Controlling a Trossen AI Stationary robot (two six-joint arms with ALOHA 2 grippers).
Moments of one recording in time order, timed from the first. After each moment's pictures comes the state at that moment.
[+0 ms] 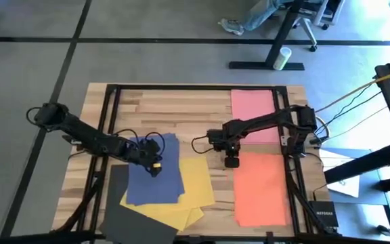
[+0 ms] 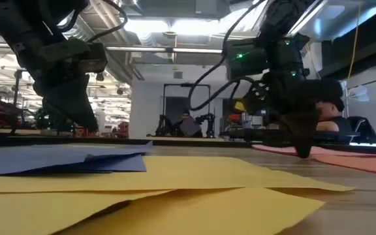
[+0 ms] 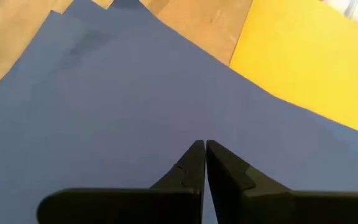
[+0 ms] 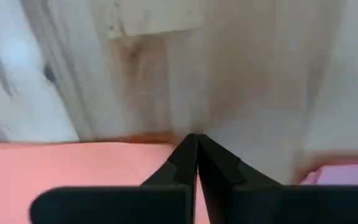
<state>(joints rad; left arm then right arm) -0.33 1.31 0.53 -0.18 -0.37 -0.85 -0.05 1.83 1.09 -0.91 -0.18 0.05</state>
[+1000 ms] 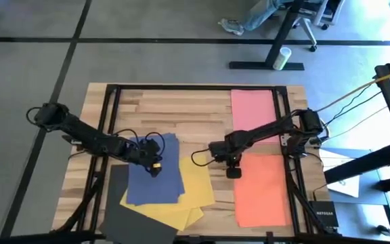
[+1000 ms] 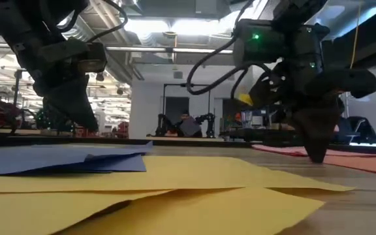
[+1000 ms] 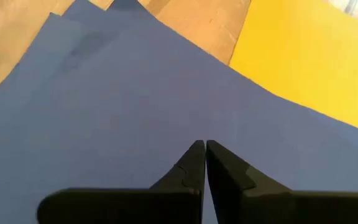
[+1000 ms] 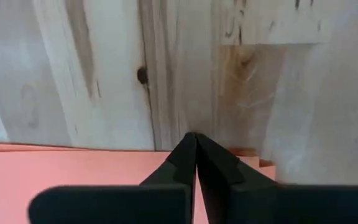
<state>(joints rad) -0.33 1.31 0.53 -0.18 -0.37 -0.83 0.09 1.81 1.03 -0.81 -0.17 0.11</state>
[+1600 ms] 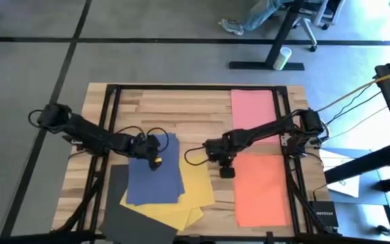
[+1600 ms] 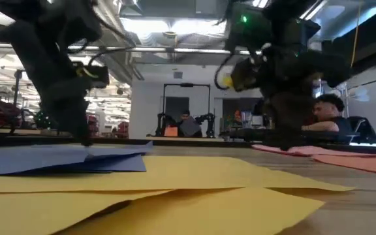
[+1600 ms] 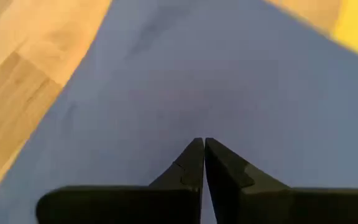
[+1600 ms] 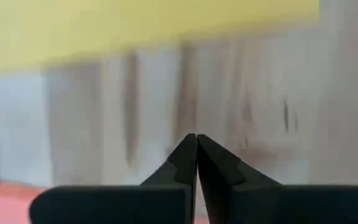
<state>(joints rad) -0.19 1.39 0.53 -0.30 -0.37 -0.73 0.11 1.79 1.09 -0.60 -0.22 0.07</state>
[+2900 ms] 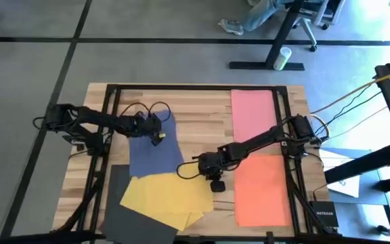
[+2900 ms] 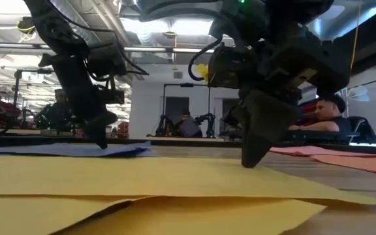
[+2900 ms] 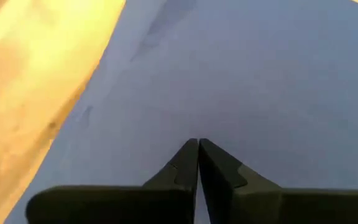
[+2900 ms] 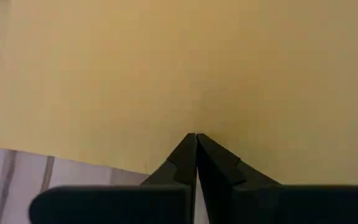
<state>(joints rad) 0.29 1.48 0.53 -0.23 -0.43 -0.31 0.22 1.93 1.09 -0.28 -0.25 0.15</state>
